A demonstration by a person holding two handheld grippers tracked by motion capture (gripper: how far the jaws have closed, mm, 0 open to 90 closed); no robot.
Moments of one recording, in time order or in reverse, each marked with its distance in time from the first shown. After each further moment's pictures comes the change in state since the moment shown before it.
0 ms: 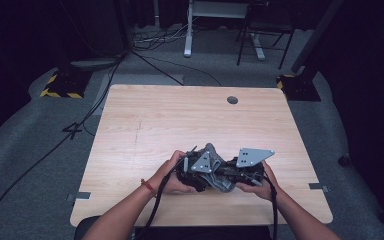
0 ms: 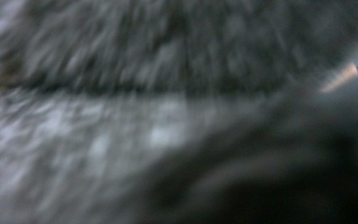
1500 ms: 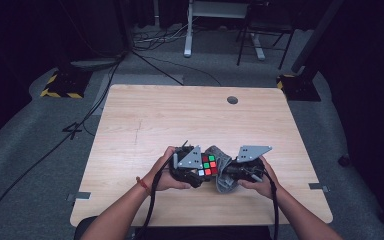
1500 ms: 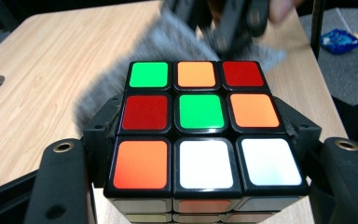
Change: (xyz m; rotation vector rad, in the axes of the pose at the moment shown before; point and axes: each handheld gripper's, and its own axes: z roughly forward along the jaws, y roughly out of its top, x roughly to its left) left arm 0.006 -0.001 -0.032 -0.181 0.024 -0.016; right arm -0.022 -0.028 0.010 0.085 0.010 0.100
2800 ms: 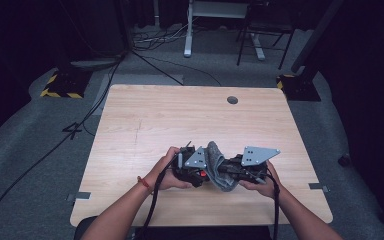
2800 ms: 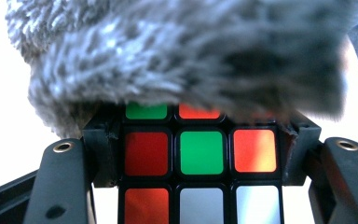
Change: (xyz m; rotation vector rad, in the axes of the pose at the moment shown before) left arm 0.002 -0.004 0.015 0.108 0.002 -0.008; right arm 0.014 0.020 -0.019 -0.122 -0.034 -0.120
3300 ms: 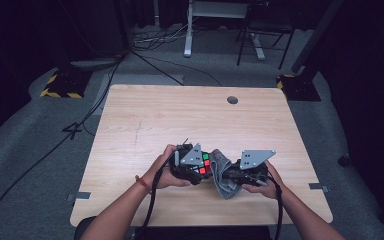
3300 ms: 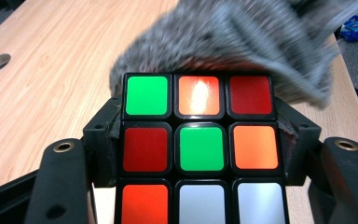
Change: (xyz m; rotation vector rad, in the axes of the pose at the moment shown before) left arm 0.003 0.002 -0.007 -0.017 0.014 -0.005; right arm 0.002 -0.009 0.000 0.092 0.072 -0.021
